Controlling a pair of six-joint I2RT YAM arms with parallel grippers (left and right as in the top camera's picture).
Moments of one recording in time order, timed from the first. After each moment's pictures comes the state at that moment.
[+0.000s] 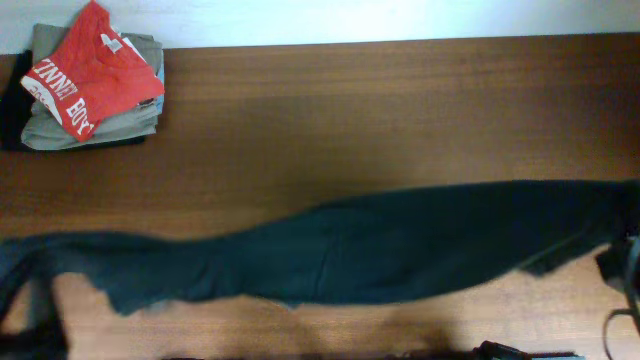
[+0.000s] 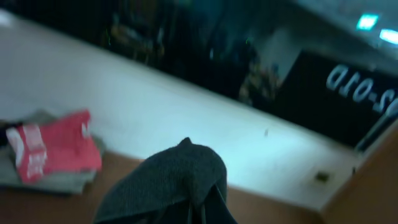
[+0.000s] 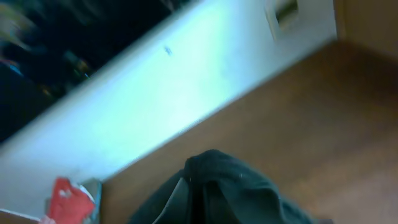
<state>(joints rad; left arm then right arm) -0.06 0.76 1.94 -1.16 -0.02 -0.44 -0.34 0.93 2.00 -1.38 -0.22 0.46</state>
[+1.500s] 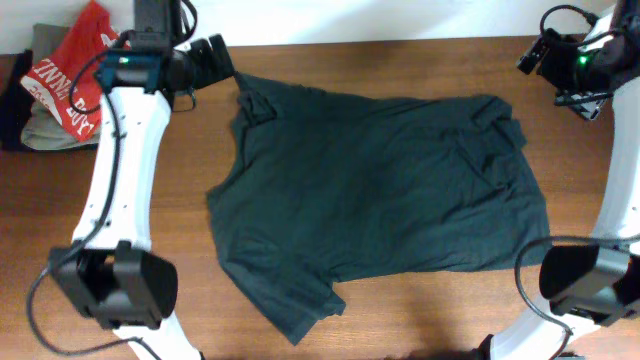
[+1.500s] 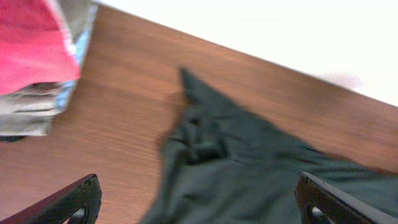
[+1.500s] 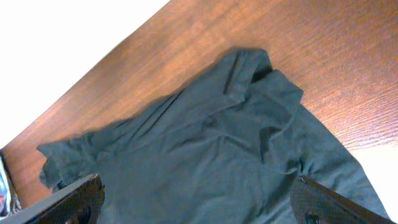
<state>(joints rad) -0.07 1.93 2.02 -0.95 0.04 -0.38 -0.29 1.91 2.19 -1.30 -0.23 0.36</state>
